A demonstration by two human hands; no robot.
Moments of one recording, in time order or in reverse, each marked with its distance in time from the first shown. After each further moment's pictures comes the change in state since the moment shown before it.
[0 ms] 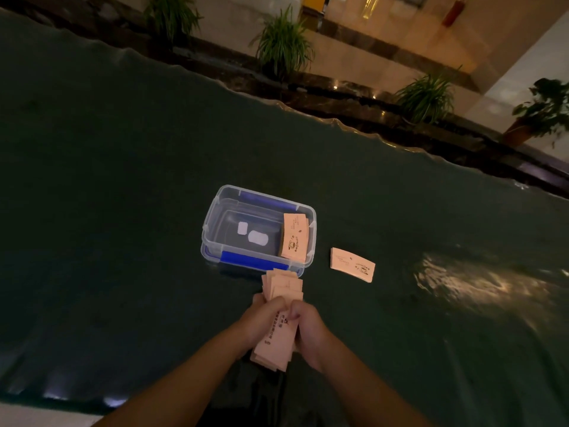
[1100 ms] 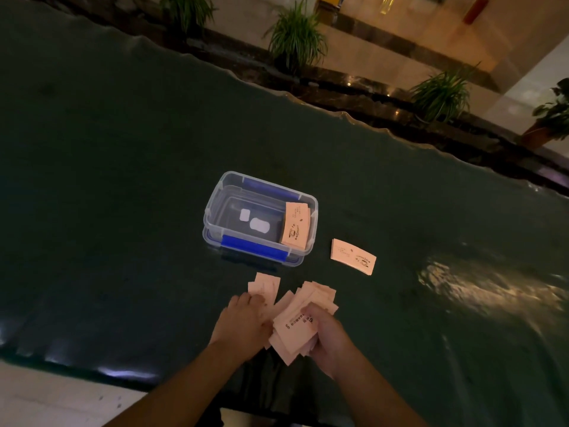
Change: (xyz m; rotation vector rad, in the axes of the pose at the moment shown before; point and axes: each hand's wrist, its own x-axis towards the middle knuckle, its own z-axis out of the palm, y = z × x) left_hand 0.013 -0.062 0.004 1.075 0.402 0.241; right_hand -0.003 0.032 -0.047 0.259 0.151 0.117
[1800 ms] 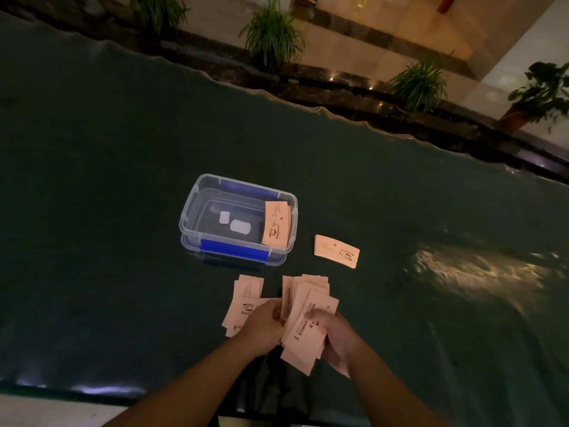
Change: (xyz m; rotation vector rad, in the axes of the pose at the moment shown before) left_hand 0.004 0.066 0.001 -0.708 -0.342 0.012; right_hand 0.000 -0.014 -0.054 -0.132 -0.136 -0.104
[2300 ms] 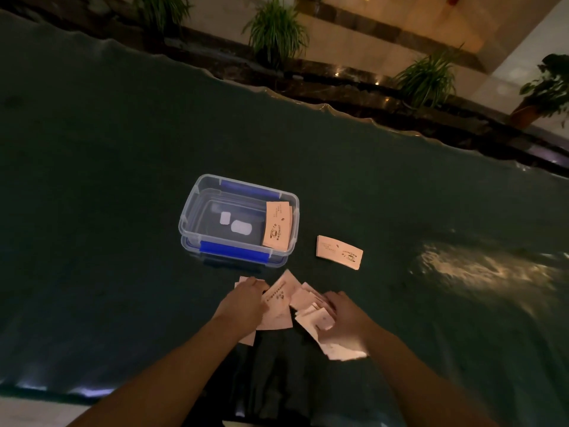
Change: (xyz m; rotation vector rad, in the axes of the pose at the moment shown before) left_hand 0.034 -0.008 -0.046 0.753 0.249 0.102; right_hand 0.023 -0.037 -0.037 -1.213 0.011 -0.270
